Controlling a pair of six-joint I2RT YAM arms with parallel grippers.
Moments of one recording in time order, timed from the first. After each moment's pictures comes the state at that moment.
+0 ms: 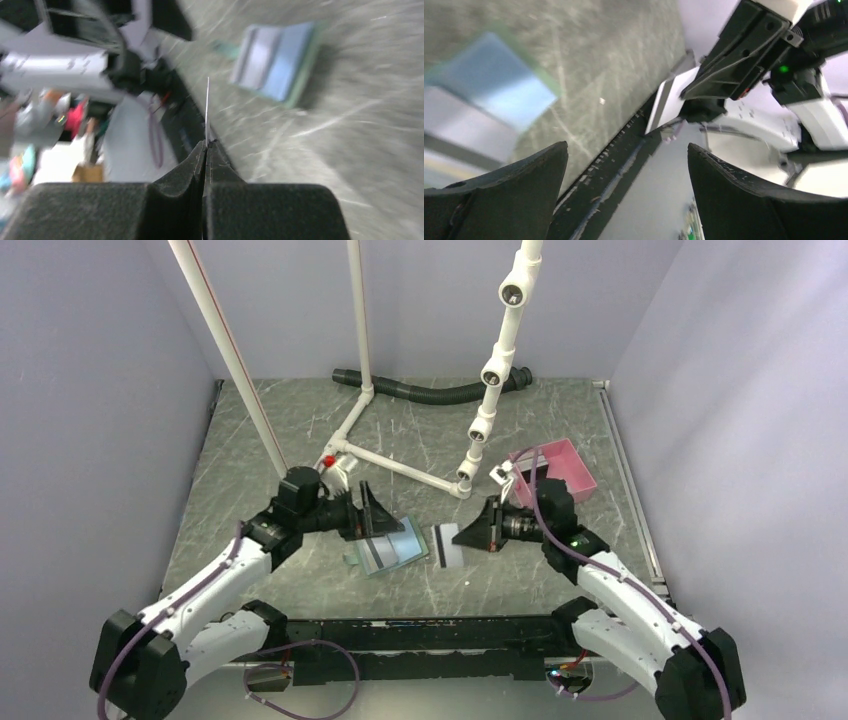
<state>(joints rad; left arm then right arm) -0.46 0.94 0.62 -0.17 0.63 -0.80 0.38 0.85 0.49 -0.08 -0.76 0.57</state>
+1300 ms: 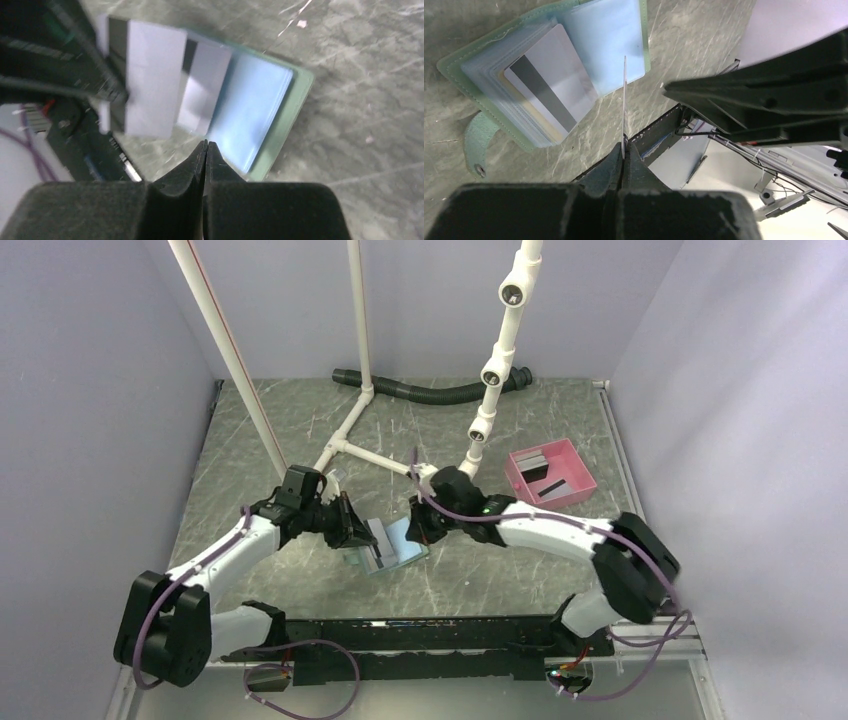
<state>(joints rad) -0.34 1.16 0.62 -0.36 0.66 -0.77 0.85 1.42 0.82 -0.08 -0.29 0.39</state>
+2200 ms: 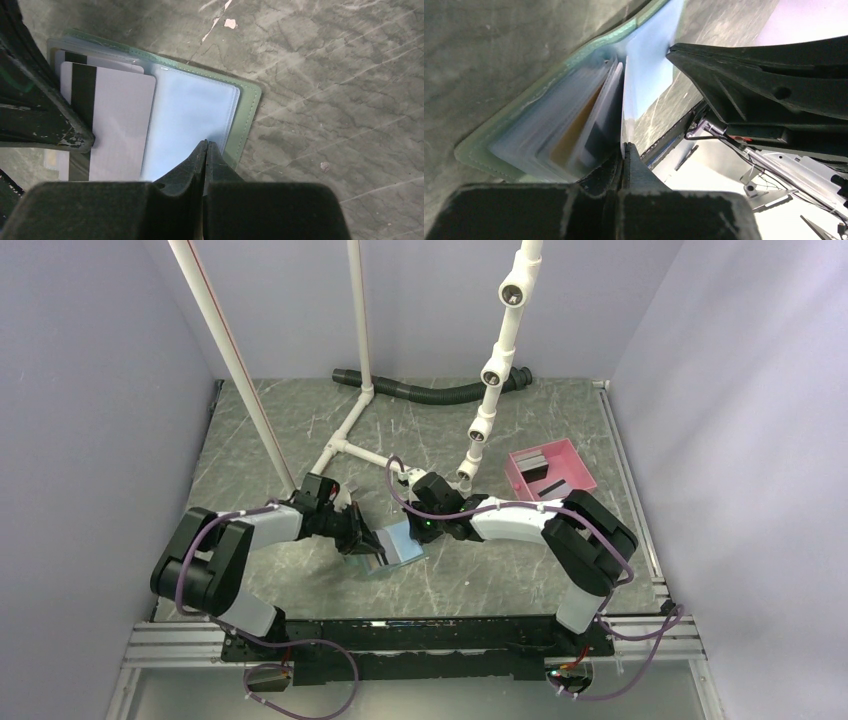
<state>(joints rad) -0.34 1.49 0.57 -0.12 0.75 -0.77 0.87 1.72 0.91 -0.04 -0.08 0.31</state>
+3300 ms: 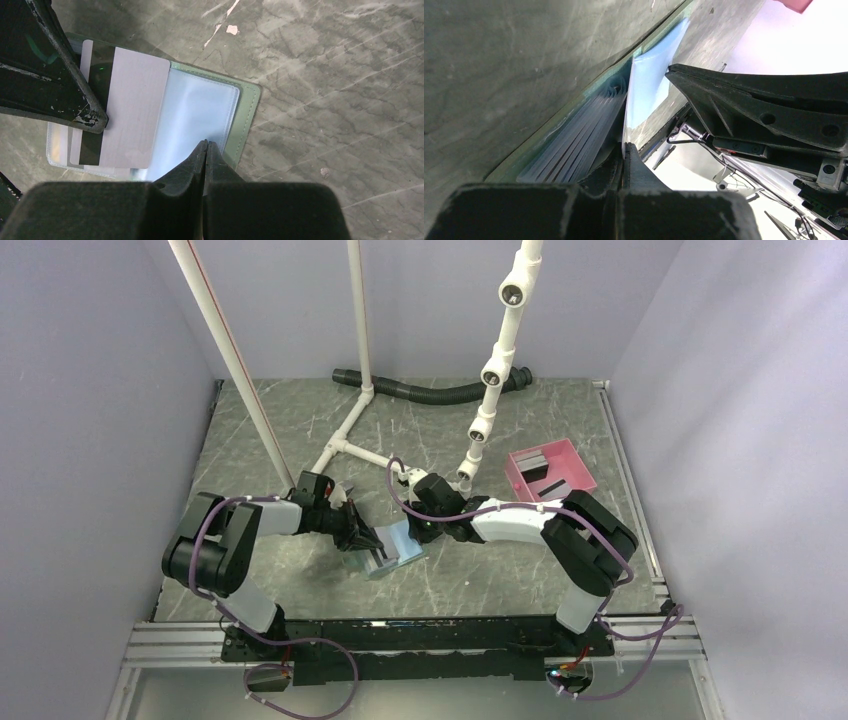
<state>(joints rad) -0.27 1.61 0.59 -0.06 0.82 -0.83 0.87 1.72 0.89 0.00 -0.08 0.30</state>
